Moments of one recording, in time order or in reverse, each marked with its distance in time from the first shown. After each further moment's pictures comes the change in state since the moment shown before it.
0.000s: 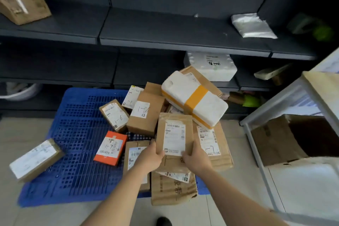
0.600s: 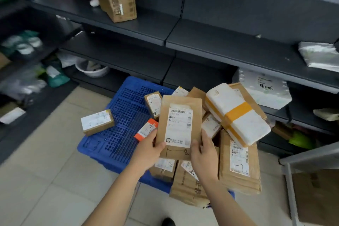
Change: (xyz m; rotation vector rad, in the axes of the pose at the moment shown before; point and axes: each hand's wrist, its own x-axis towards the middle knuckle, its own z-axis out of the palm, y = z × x) left_hand -0.127 -0.034 -0.041 -0.533 0.434 0.055; right_hand -0.068 -0.054 0.020 0.256 0.193 -0.512
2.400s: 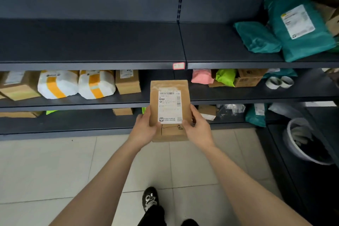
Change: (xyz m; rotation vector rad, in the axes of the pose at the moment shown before) left_hand -0.148 -0.435 -0.726 -0.388 1.101 -0.436; right_hand -0.218 -0.532 0.754 -0.131 -1.206 -0.670
